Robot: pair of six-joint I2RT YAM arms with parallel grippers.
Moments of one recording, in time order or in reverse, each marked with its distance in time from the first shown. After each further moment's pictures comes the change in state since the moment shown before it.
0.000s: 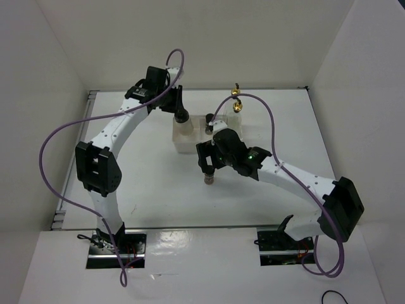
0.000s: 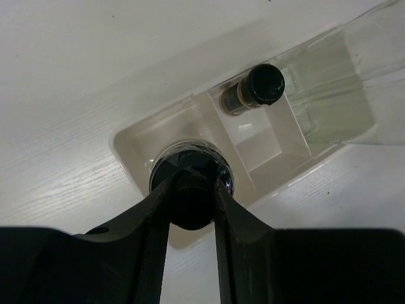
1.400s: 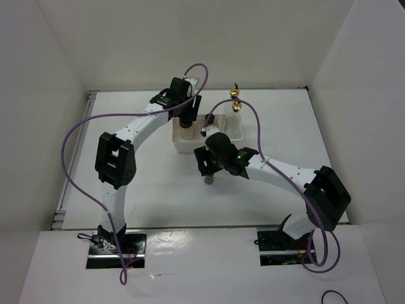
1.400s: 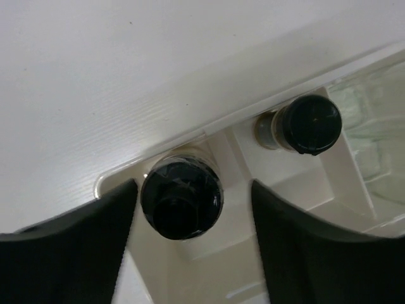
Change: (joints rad) left arm -0.111 0.178 0.010 0.143 -0.271 0.019; right arm 0.009 0.134 -0.011 0.037 -0.008 -0.007
